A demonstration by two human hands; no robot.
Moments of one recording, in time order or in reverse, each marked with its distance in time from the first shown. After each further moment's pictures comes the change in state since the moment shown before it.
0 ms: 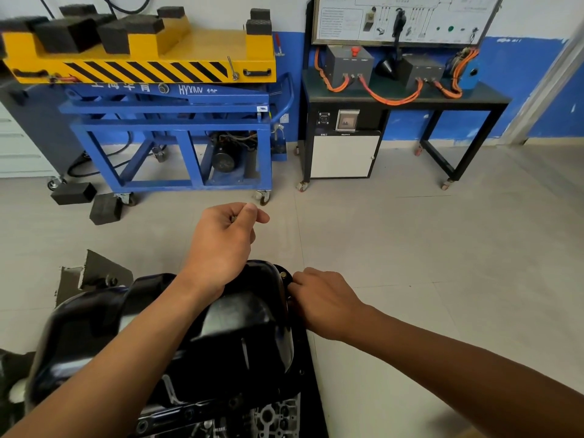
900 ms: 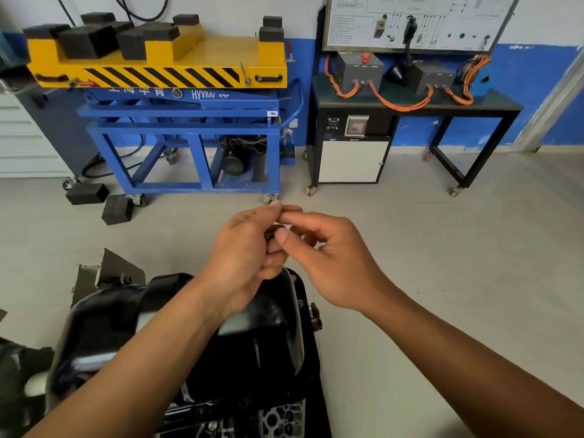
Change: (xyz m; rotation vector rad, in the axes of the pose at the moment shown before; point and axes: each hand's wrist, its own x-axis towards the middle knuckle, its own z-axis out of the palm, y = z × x) left_hand -0.025 0.034 0.001 -0.514 -0.245 -0.268; right_hand 0.014 -0.039 -0.108 1.014 0.447 0.136
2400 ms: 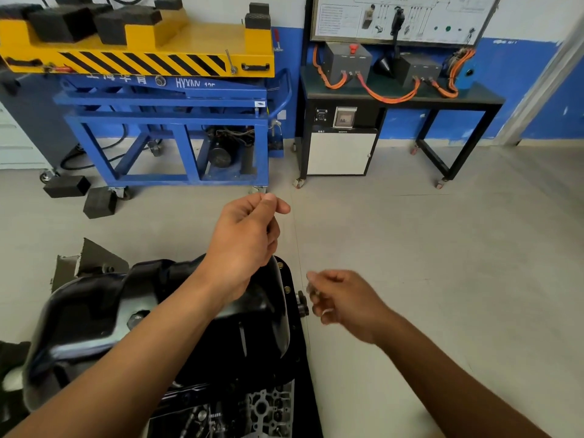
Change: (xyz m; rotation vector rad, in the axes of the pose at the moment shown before) left_hand 0.003 -0.018 0.010 0.216 0.074 0.164; right_hand -0.064 0.078 -0.011 0.434 -0.032 0.767
